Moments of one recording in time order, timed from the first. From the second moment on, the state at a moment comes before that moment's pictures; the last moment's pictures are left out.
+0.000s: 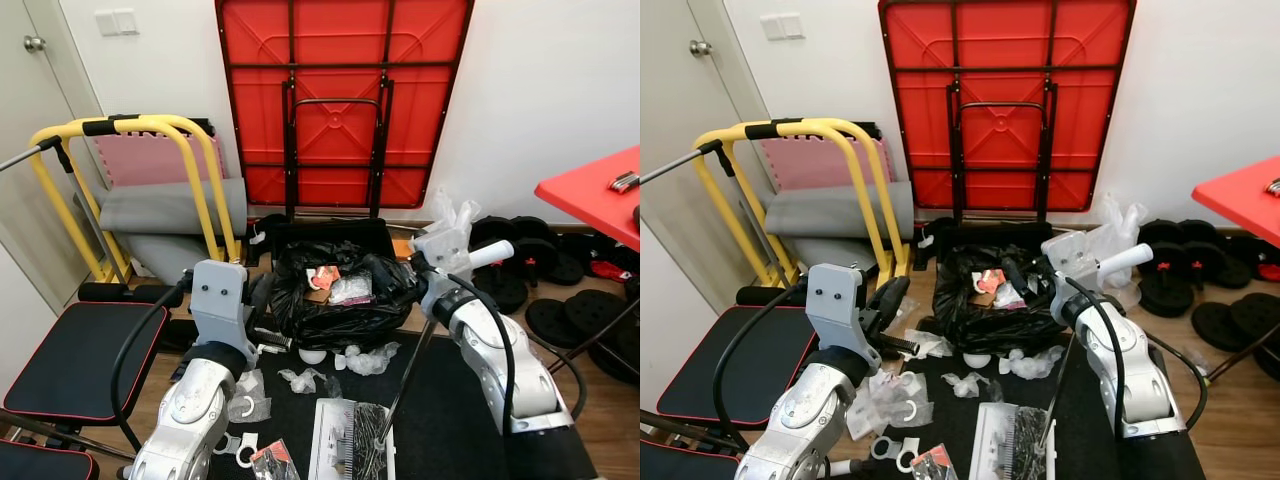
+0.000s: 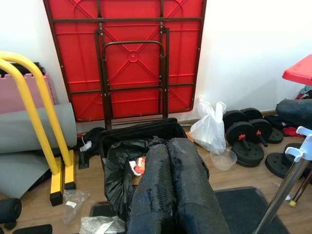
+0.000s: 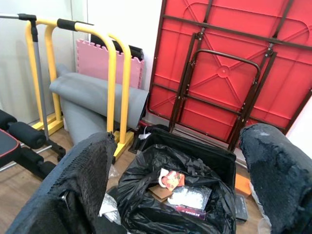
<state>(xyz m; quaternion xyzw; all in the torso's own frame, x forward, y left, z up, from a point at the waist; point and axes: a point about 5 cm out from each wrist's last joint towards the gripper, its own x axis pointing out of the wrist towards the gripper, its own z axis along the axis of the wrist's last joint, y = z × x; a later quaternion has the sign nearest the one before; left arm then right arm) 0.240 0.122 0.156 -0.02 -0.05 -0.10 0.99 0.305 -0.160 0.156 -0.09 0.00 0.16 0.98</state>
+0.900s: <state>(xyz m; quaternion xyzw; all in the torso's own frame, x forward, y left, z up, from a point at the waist) 0.231 0.124 0.155 -0.03 -0.04 -0.13 0.99 0.300 -0.148 0.160 -0.05 -0.02 0.16 0.99</state>
